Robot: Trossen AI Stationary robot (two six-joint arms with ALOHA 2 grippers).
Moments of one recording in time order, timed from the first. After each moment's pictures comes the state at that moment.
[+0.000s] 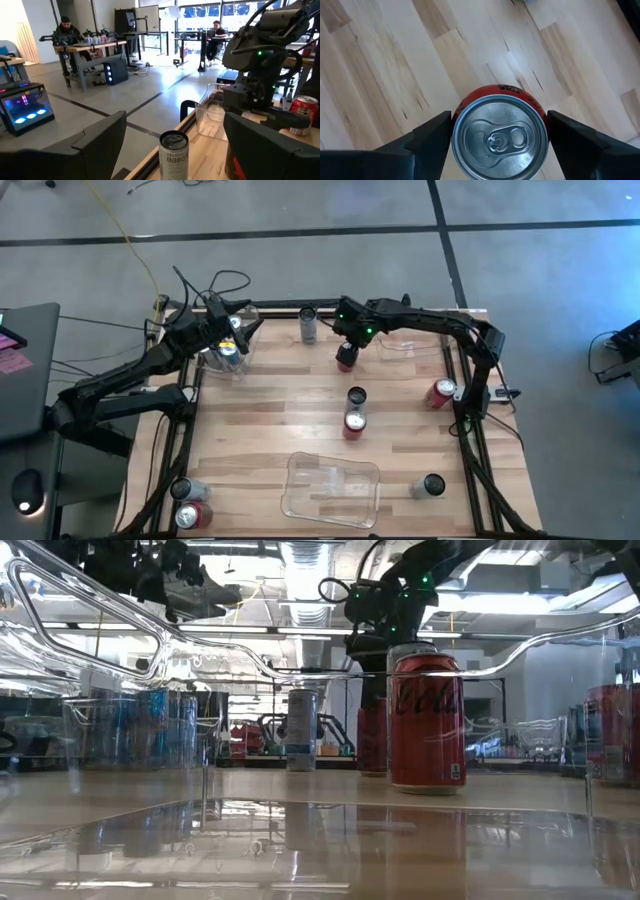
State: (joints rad) left arm 0.69 0.80 0.56 0.28 0.07 0.08; right arm -0.45 1.85 1.51 -0.86 -0.07 0.06
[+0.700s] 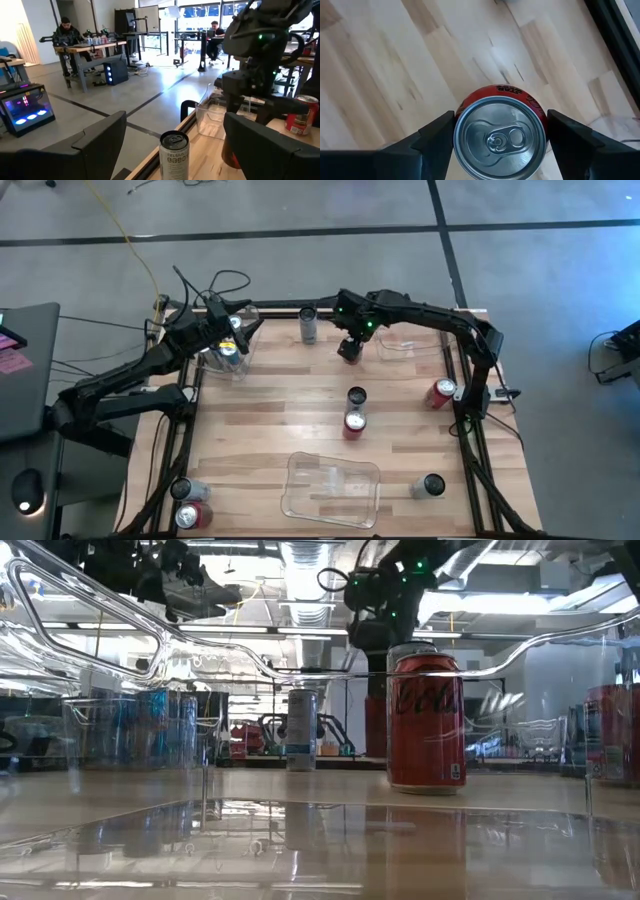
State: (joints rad) left arm 0.69 0.80 0.56 0.28 0.07 0.08; right arm -0.44 1.86 1.65 -1.03 -0.02 0.06
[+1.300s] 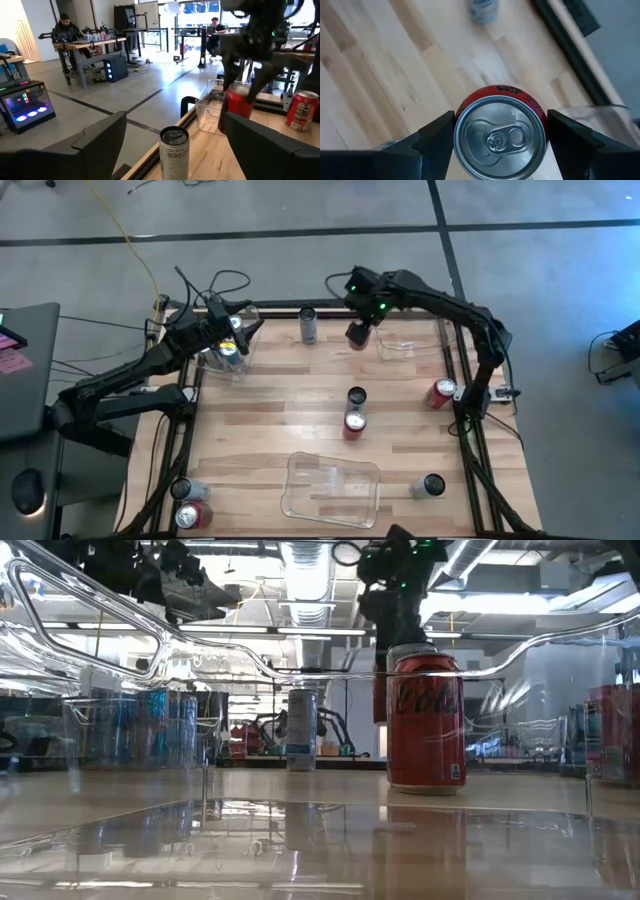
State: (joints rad) left arm 0.69 0.80 0.56 0.26 0.07 0.09; right arm -0.52 1.79 1.80 -1.18 -0.03 0.04
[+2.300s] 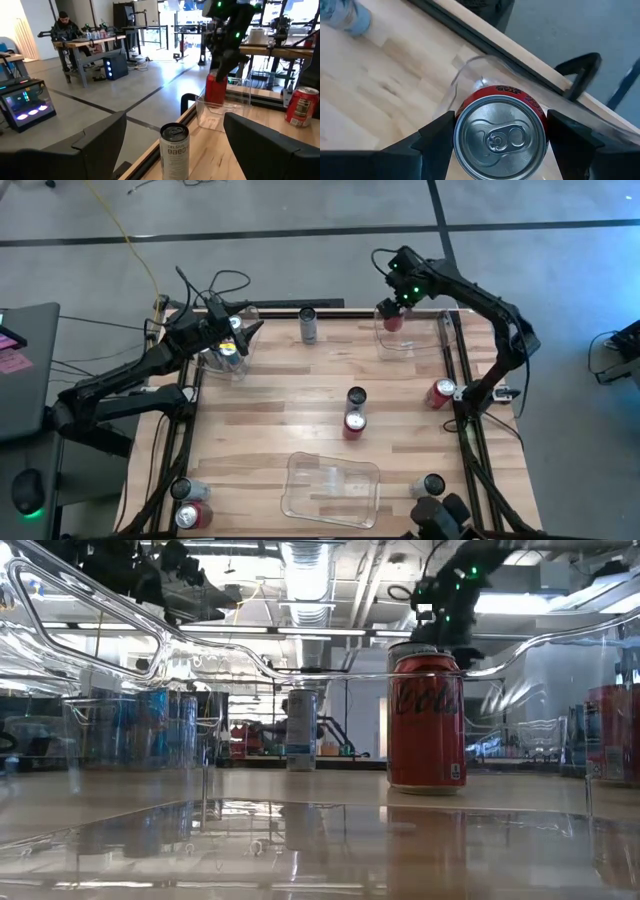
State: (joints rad) left arm 0.69 0.79 0.56 0.24 0.07 0.09; right arm -0.86 1.63 1.49 -1.00 0.02 0.10
